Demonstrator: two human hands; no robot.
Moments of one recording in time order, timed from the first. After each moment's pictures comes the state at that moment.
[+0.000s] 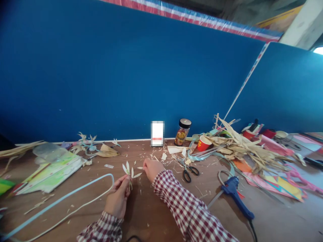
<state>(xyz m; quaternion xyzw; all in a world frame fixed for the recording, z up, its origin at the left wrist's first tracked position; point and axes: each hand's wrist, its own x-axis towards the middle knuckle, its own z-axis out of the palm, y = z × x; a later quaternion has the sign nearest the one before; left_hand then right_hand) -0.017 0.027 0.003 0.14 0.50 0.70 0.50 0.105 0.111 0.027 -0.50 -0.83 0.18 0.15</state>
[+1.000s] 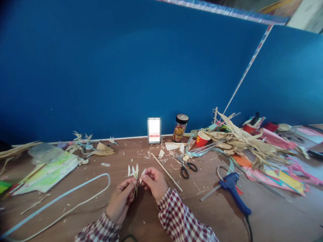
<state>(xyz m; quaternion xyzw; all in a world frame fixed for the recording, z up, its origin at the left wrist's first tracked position) 0.001 0.014 0.007 0.24 0.50 0.58 0.60 0.120 0.055 0.009 -0.42 -0.44 0.67 0.43</state>
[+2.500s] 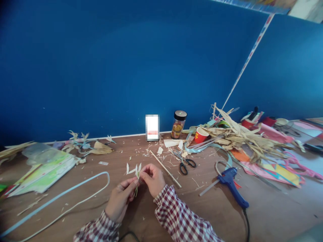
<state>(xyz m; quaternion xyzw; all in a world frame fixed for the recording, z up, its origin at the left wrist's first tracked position) 0.000 0.013 -0.001 0.27 0.54 0.55 0.57 0.118 0.056 0.010 -0.41 -0.51 0.60 0.46</state>
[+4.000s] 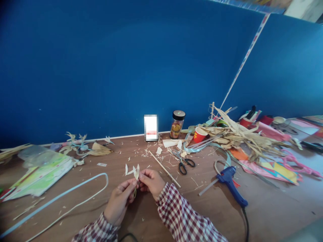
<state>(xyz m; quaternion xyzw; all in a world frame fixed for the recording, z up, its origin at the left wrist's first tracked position) 0.000 0.012 -0.001 0.32 0.50 0.53 0.60 0.121 0.056 0.002 -0.38 -0.40 0.75 0.36</state>
